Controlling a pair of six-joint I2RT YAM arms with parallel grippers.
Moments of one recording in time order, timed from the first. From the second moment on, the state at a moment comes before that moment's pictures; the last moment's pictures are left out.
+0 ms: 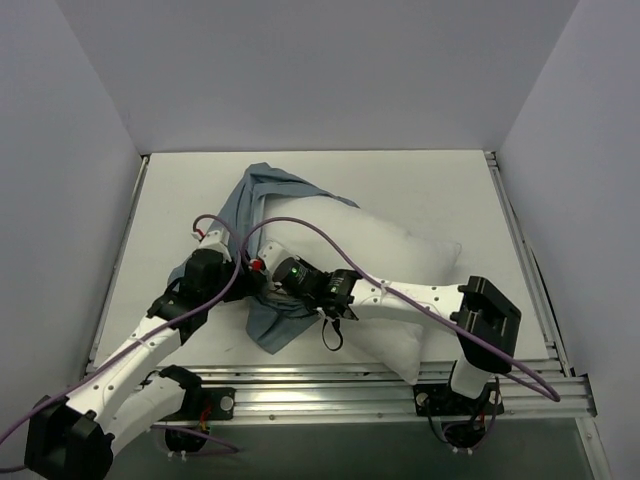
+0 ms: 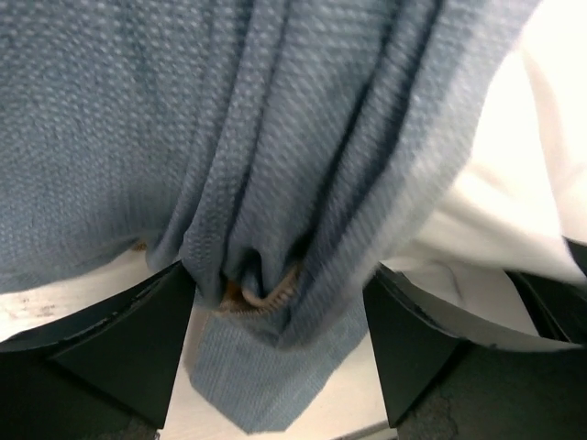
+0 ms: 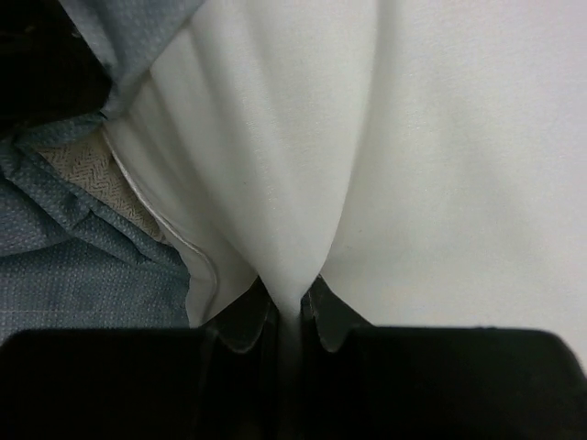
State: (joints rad) left arm -0.45 0.89 0.56 -0.28 -0.04 -0.62; right arm 1.14 1.68 1.18 -0.30 0.54 -0.10
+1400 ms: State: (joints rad) left arm -0.42 1.05 0.76 -0.03 -0.21 -0.53; right arm 0.73 1.17 1.07 -0.38 -0.18 0.23
